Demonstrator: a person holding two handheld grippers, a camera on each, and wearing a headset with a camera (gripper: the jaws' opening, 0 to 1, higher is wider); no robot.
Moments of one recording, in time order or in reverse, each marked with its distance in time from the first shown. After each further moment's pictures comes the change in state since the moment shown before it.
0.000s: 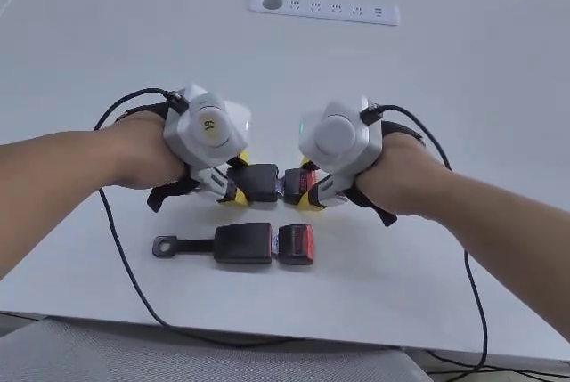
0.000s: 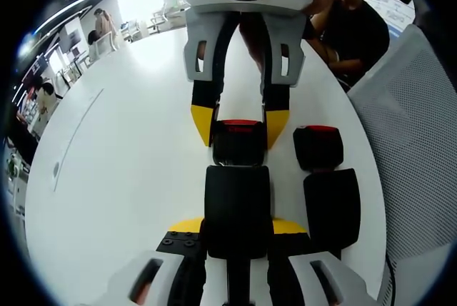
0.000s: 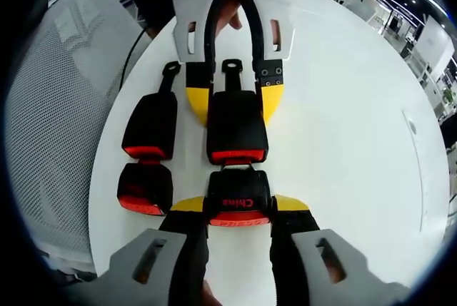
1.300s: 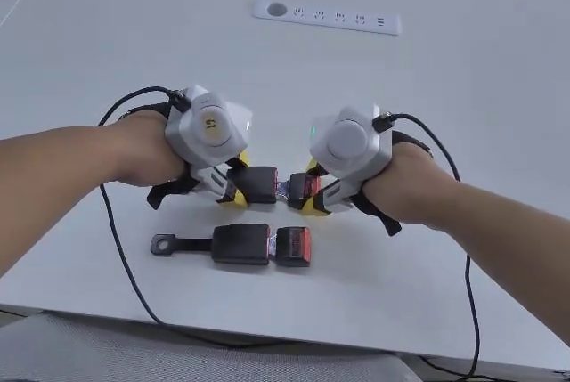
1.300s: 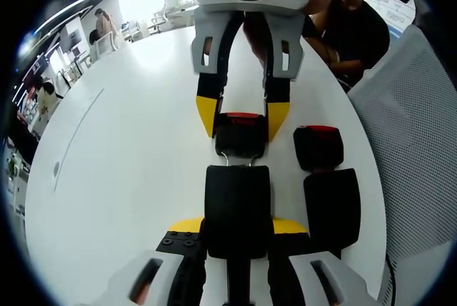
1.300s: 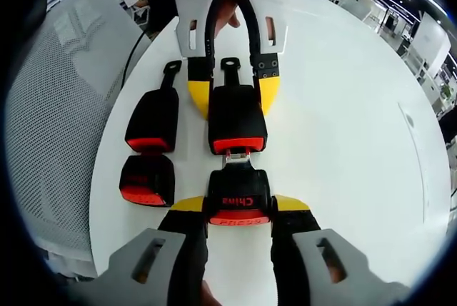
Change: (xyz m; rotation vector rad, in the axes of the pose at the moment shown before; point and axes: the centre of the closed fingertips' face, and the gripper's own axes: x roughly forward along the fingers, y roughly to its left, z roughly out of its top) left arm 0.000 0.001 0.000 -0.001 -0.002 0.001; right arm -0.006 0.001 -0.011 0.021 -0.021 -0.006
